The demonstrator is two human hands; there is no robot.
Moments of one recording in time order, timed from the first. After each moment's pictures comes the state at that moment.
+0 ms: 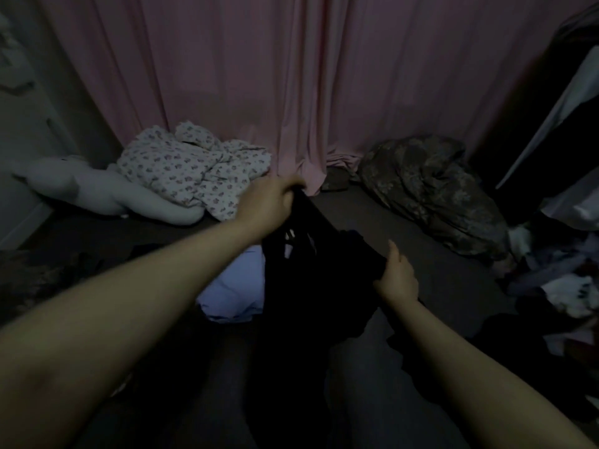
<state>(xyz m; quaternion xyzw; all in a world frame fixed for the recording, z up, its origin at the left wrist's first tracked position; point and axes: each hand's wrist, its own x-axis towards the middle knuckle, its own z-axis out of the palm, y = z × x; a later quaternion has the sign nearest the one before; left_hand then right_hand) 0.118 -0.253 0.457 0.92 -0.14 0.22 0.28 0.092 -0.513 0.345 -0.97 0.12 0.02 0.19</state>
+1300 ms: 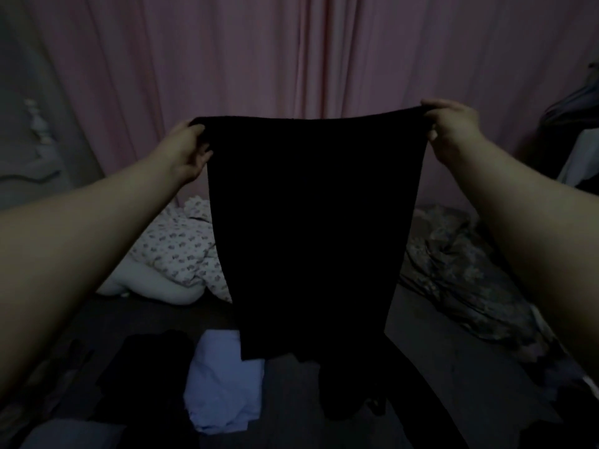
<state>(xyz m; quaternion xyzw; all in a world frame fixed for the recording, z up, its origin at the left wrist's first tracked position) 0.304 -0.150 0.667 0.60 0.04 0.16 0.78 0.335 -0.530 0.712 -0.67 0.01 -0.24 0.71</state>
